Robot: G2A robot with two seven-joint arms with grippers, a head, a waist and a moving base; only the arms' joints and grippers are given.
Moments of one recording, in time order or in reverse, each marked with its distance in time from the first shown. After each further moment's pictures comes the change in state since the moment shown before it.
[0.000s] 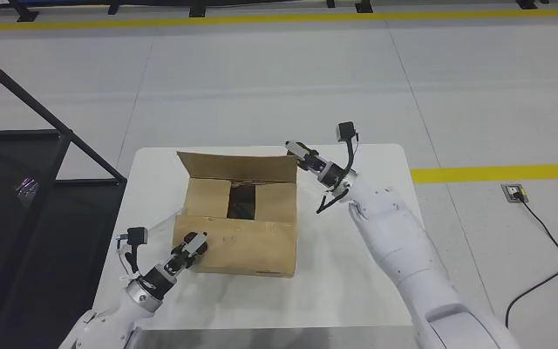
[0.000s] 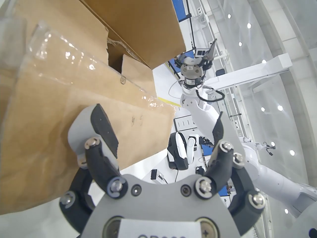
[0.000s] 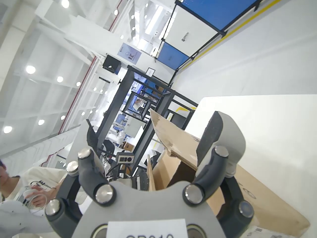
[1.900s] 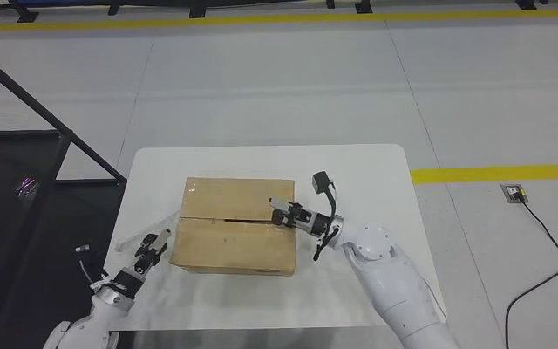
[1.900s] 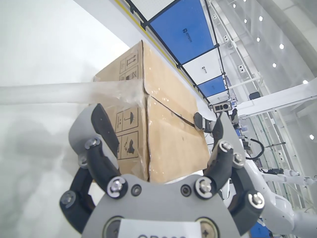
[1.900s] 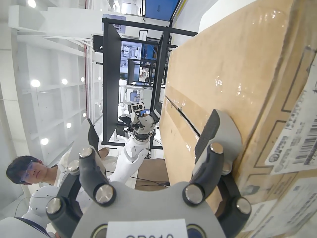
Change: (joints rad) left arm 0.039 -0.044 -0.151 0.166 0.171 -0.071 0.090; right arm -0.340 0.069 -0.057 -0.421 0.087 0.419 0.186
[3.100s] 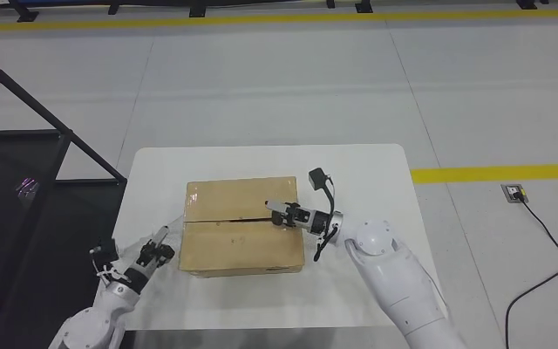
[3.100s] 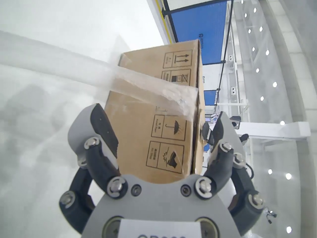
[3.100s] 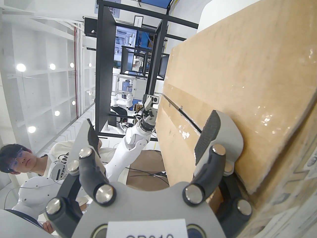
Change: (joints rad) left arm -0.129 -0.037 0.047 0.185 -0.317 0.214 -0.125; right arm 0.024 0.024 -0.017 -0.036 -0.045 0.021 0.019
